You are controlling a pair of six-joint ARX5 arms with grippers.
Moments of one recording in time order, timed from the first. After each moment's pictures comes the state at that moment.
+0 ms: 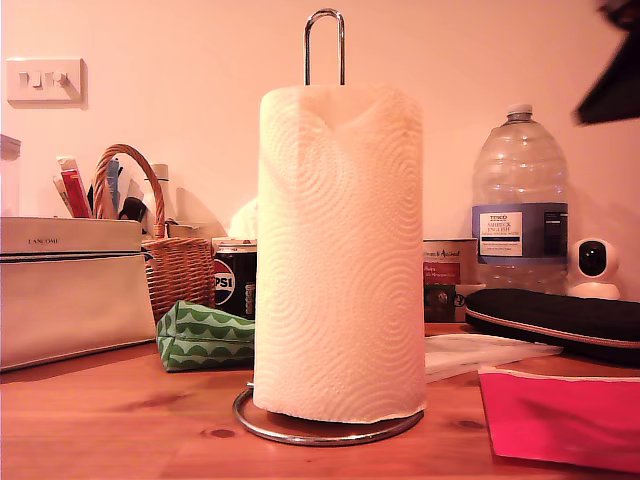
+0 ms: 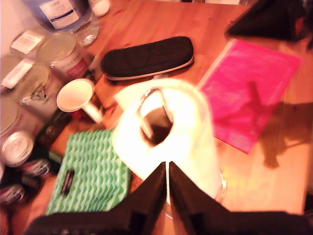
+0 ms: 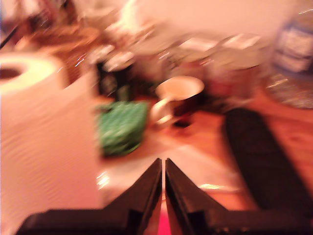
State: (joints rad) left arm -0.64 1.19 1.31 -0.79 0.26 0.42; right arm 0.39 0.57 0.38 -0.05 0.03 0.00
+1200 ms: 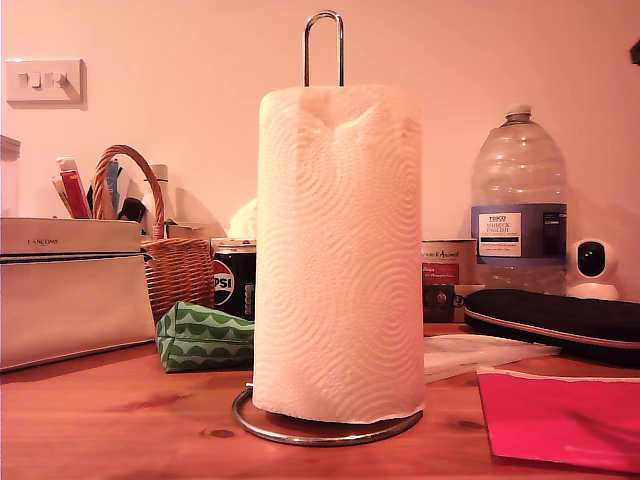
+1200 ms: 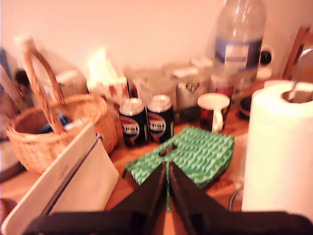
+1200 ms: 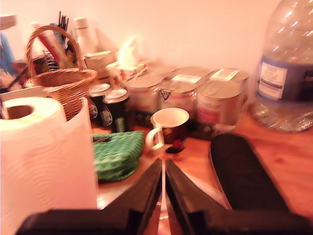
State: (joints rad) left arm -0.25 0.32 0.50 -0.33 0.20 0.03; right arm 0.24 0.38 0.38 -0.14 -0.12 -0.01
